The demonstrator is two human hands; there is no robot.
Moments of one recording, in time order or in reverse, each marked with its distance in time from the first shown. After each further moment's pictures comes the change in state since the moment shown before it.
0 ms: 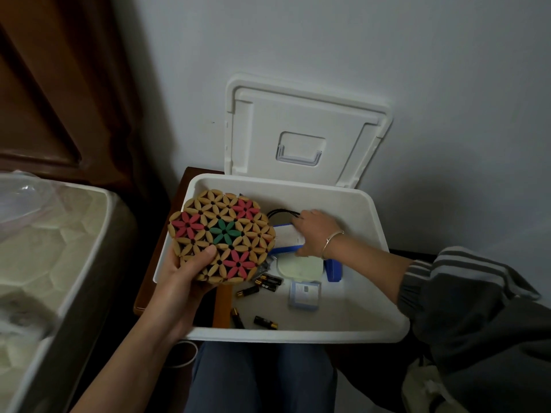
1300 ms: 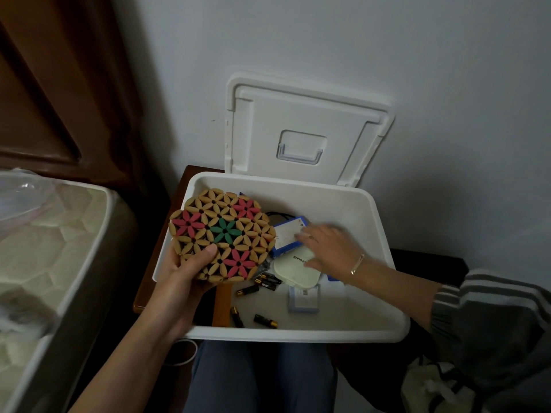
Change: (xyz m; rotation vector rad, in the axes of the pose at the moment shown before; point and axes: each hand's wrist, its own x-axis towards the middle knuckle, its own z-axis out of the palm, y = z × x) left_hand 0.000 -0.001 0.001 0.022 0.007 0.012; right_hand -0.047 0.005 0.021 -0.038 0.065 -0.134
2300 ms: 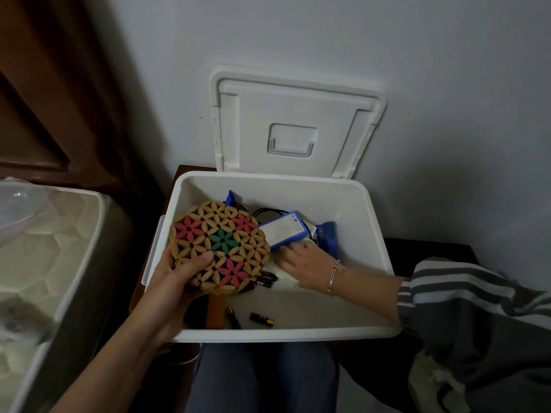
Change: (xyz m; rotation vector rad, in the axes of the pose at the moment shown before) left_hand 0.004 -0.001 0.003 0.099 0.028 -0.158; right_hand 0.003 -0.025 0.039 -0.278 0.024 -0.287
